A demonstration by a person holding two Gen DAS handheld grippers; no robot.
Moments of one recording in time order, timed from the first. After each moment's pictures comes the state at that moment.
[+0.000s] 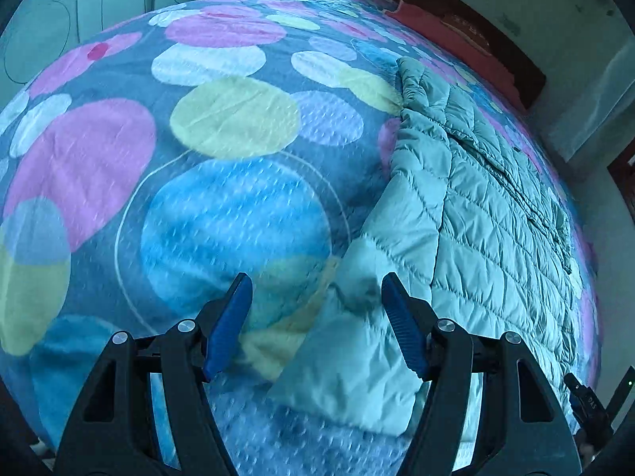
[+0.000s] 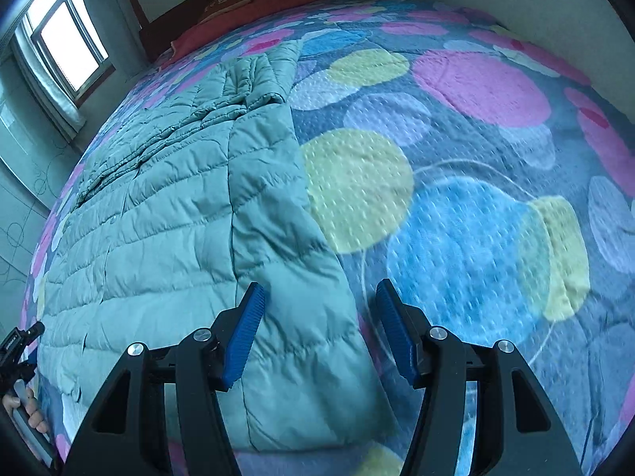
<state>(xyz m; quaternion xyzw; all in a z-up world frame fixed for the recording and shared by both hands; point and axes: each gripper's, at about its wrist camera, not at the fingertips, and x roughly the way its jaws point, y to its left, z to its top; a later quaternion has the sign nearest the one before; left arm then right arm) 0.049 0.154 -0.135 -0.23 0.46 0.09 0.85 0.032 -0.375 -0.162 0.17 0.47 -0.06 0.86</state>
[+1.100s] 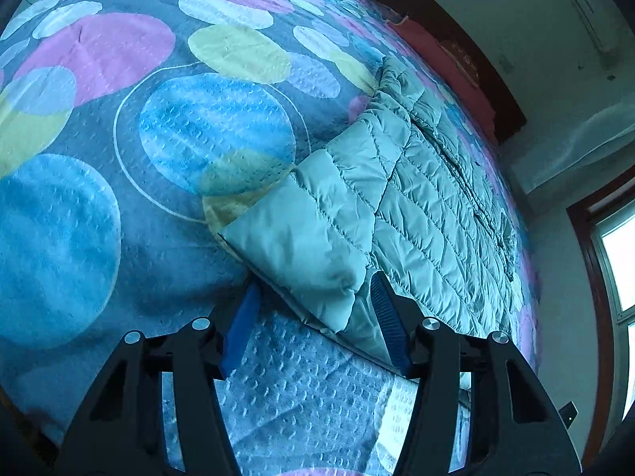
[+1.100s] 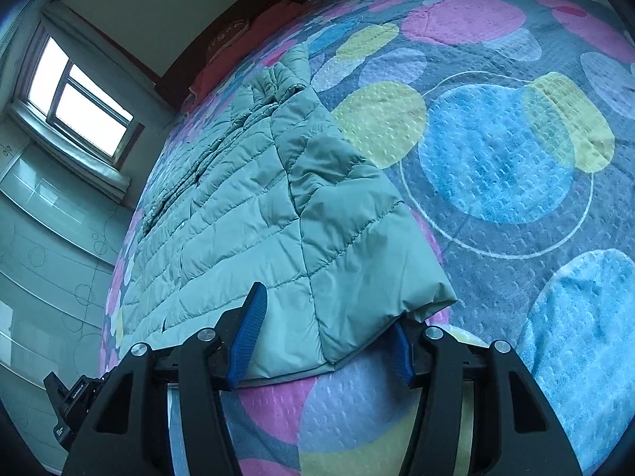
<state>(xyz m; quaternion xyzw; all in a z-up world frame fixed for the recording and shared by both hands) 0.000 0.124 -0.144 -0.36 0.42 0.05 0.83 -0.014 -0.358 -0.173 0.32 0.42 0.00 0.85</state>
